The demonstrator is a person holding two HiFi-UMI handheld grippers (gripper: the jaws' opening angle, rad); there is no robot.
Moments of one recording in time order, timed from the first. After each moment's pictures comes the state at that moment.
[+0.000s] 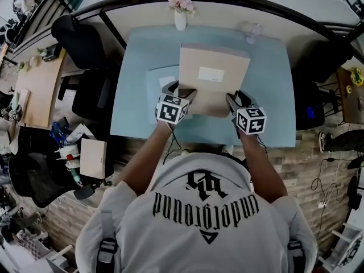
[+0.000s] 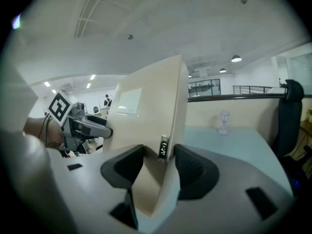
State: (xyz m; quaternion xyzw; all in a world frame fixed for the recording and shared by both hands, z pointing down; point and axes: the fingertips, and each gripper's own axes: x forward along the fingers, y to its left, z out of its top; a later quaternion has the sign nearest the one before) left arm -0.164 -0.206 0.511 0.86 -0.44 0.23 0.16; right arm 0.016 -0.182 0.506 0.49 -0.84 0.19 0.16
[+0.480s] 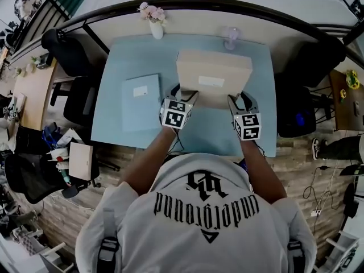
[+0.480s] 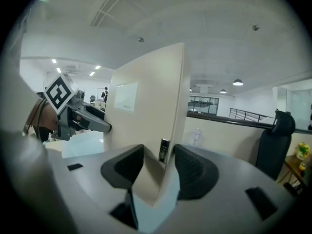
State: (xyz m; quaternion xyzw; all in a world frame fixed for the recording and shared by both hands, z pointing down) left arm 0.011 -0.250 0.505 0.85 -0.47 0.21 0.11; right arm 0.192 -0.226 0.489 0.52 -0.83 0.06 0.18
